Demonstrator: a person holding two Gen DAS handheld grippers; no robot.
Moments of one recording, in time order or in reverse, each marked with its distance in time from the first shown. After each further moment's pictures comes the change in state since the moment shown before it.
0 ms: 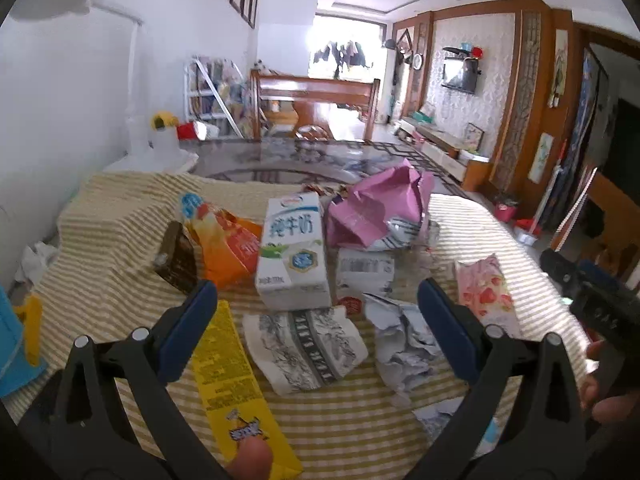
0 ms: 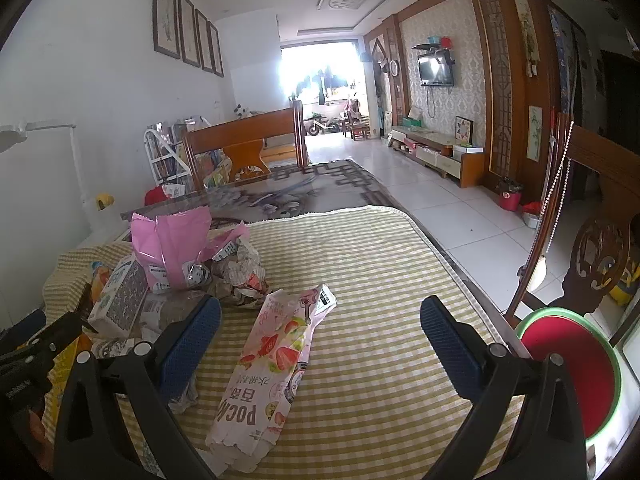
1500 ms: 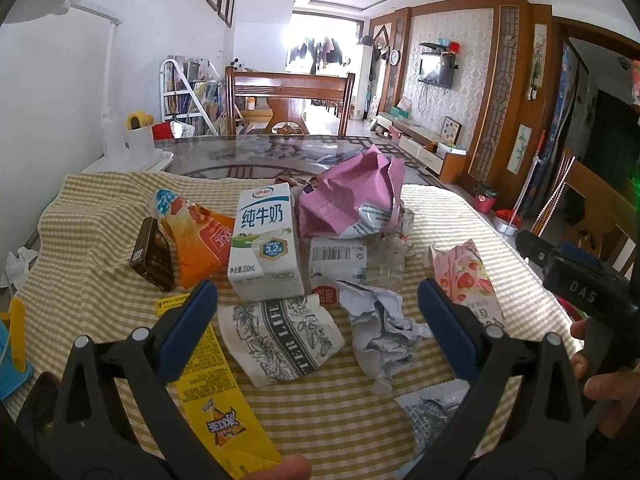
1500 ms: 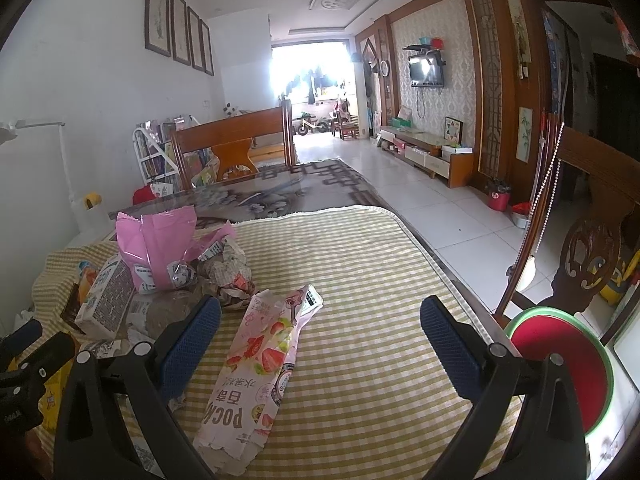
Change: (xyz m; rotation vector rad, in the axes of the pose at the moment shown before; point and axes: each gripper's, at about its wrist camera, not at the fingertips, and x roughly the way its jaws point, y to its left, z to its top) left arm -0.002 -0.012 -0.010 0.051 -0.007 -0.056; right arm 0.001 -0.003 0.001 0.006 -0.002 -0.044
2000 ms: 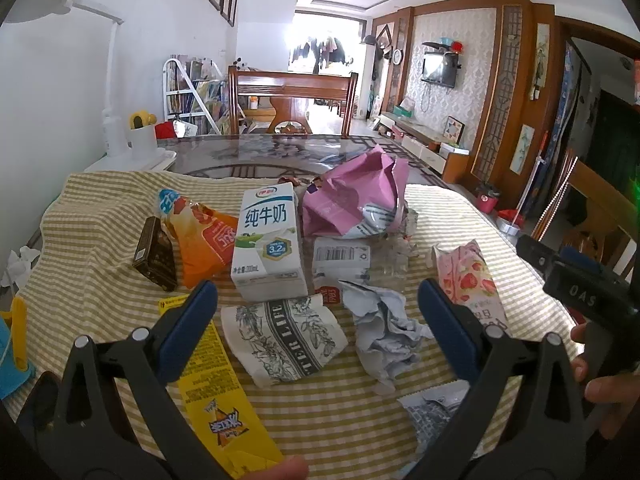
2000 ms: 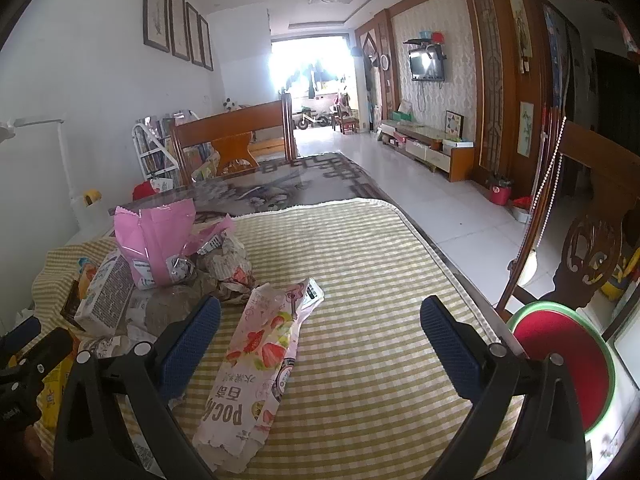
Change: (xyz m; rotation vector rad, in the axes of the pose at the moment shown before) left arm 0.002 0.007 0.001 -0.010 0.005 0.004; right arm 0.004 -0.001 -0.001 0.010 0.026 0.003
